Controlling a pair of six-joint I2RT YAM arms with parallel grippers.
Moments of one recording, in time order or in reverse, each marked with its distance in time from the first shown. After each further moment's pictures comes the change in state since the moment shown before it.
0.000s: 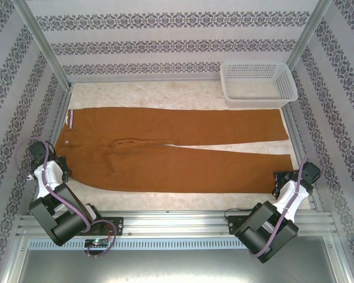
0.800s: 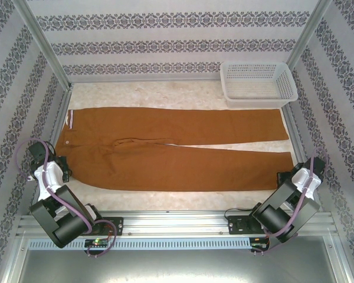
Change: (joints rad) left arm 0.000 -0.025 0.005 -0.030 0.031 -0.021; right arm -0.011 0.237 0.153 -0.105 0.026 -0.005
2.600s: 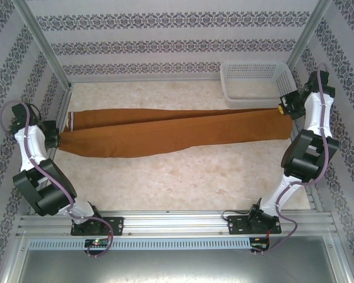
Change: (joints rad) left arm -0.079 0.360 0.621 -0.214 0.189 -0.008; right arm 0.402 0.757 1.253 -0.254 -0.156 0.029
